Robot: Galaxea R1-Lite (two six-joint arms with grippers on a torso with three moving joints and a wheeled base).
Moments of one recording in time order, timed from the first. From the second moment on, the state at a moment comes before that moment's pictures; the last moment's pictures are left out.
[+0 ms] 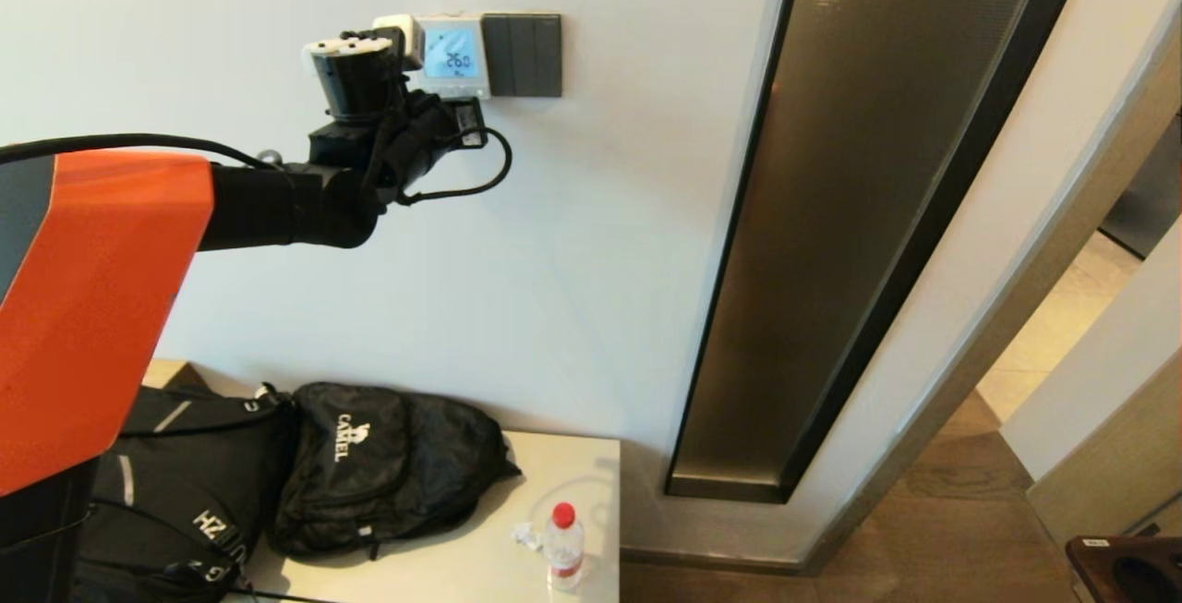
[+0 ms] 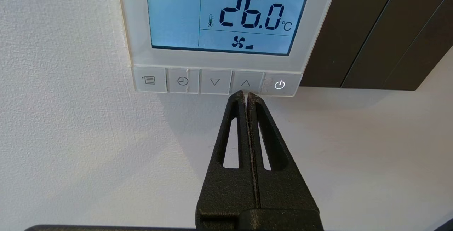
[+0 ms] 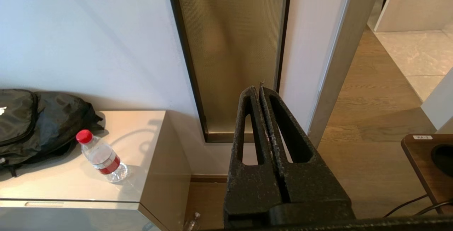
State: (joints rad) left arm -0.33 2.23 -1.88 -0.52 0.07 -0.09; right arm -0.01 0.01 0.00 -0.01 0.02 -0.01
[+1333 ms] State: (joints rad) left arm -0.32 1.52 -0.89 -0.79 0.05 -0.02; right arm 0.00 0.01 0.00 -0.01 0.02 -0.01
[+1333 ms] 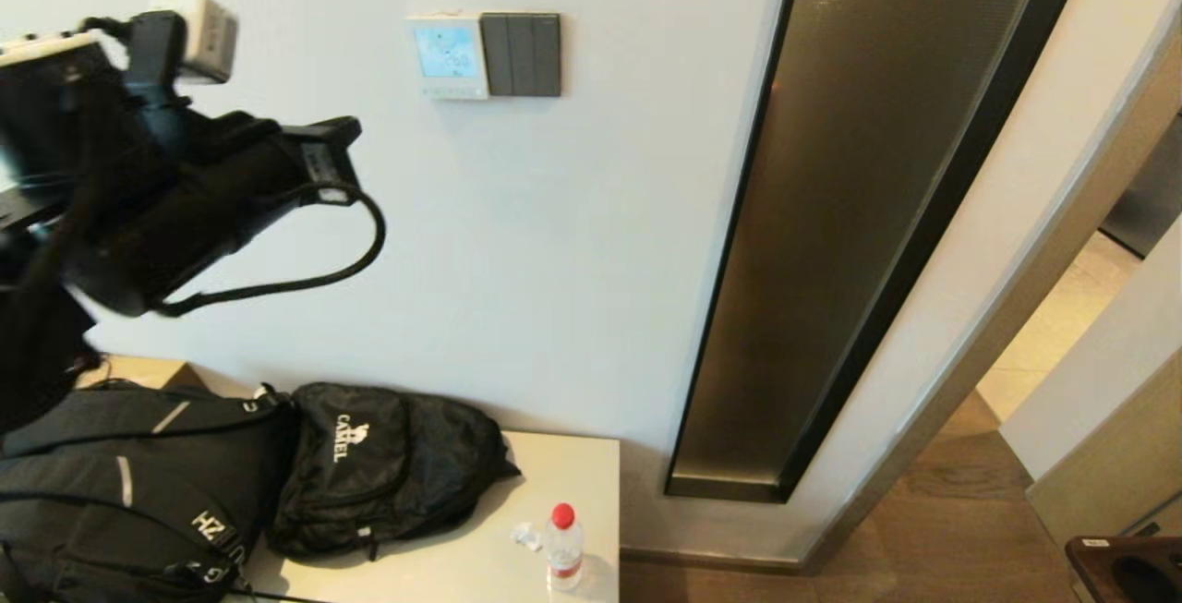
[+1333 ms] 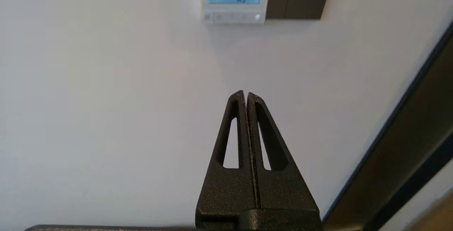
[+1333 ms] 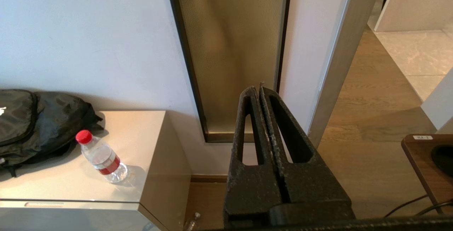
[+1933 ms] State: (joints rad) left arm -0.12 0.60 -0.38 -0.44 0.00 0.02; right arm 0.00 0.01 0.00 -0.01 0.02 -0.01
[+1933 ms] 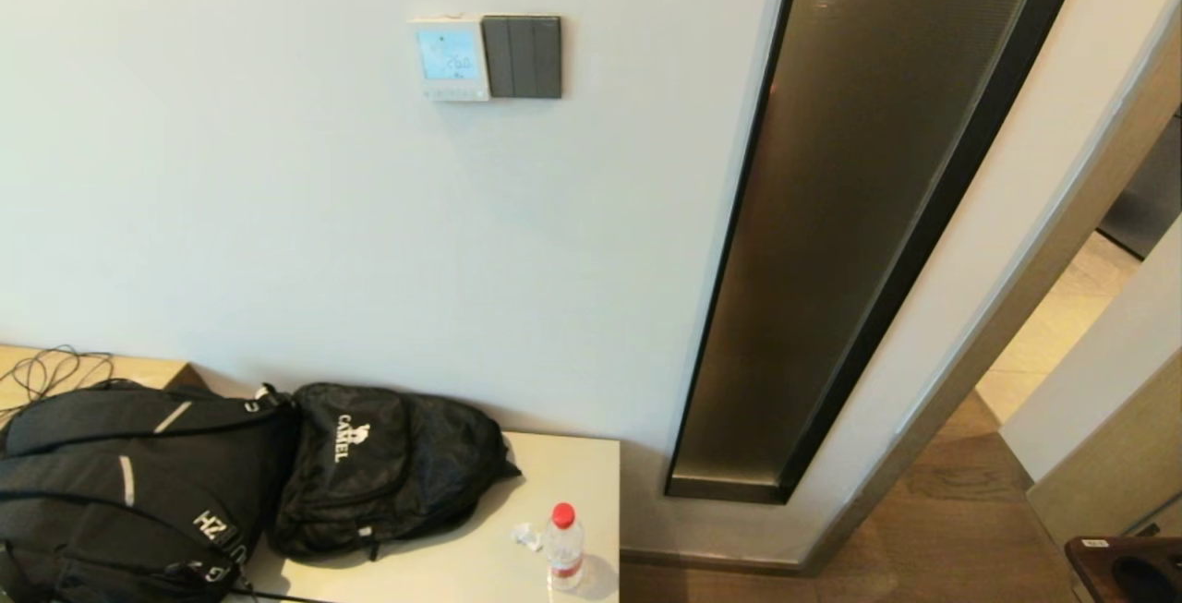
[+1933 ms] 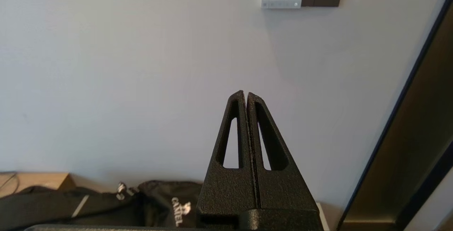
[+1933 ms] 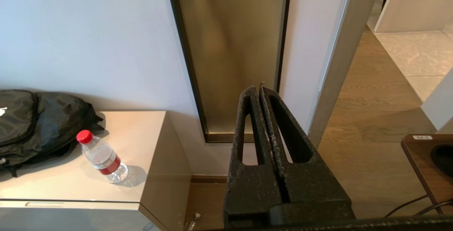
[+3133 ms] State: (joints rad) left arm 0.01 0.23 -0.25 -0.01 0.15 0.02; right arm -0.01 0.01 0.00 -0.01 0.02 0.00
